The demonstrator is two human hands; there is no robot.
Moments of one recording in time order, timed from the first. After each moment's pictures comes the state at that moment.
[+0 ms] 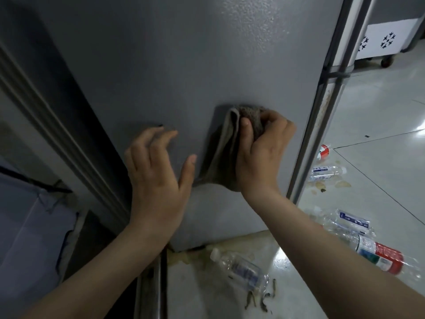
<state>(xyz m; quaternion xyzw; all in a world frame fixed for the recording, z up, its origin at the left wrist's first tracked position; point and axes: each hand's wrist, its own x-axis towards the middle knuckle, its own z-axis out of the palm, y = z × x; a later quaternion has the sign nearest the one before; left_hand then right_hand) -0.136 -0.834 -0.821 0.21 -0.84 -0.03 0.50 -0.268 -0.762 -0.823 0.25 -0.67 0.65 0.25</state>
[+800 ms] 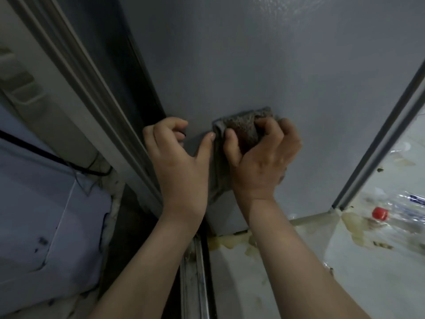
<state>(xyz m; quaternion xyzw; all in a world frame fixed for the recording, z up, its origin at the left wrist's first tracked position) -0.116 -0.888 -0.850 0.28 -0.76 -0.21 0.55 -0.206 -0.853 -0.894 0.21 -0.69 0.56 0.42</state>
